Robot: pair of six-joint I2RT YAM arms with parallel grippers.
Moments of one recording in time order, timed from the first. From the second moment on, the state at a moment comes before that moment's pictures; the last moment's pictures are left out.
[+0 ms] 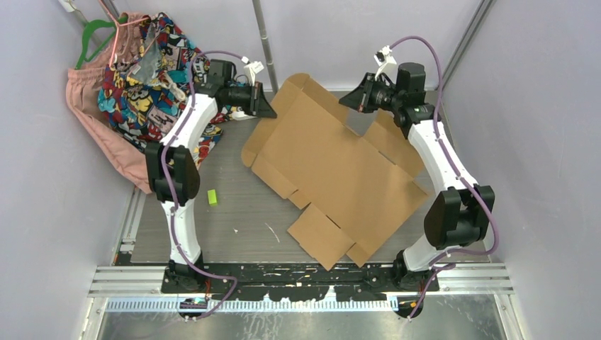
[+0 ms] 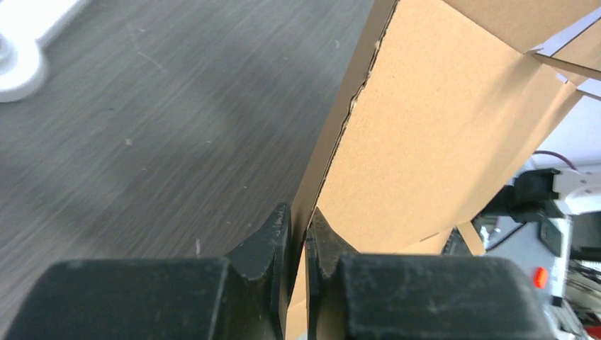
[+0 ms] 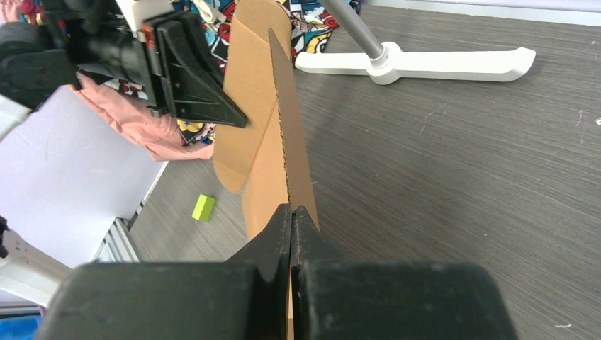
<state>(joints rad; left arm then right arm) -0.19 2.09 1.93 -0.61 0.96 -0.02 0.12 1.58 1.47 -0.23 -0.72 0.37</state>
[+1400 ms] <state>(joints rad) -0.29 2.00 2.34 -1.25 0.41 0.09 0.30 1.67 1.16 -0.32 -0.46 0.48</state>
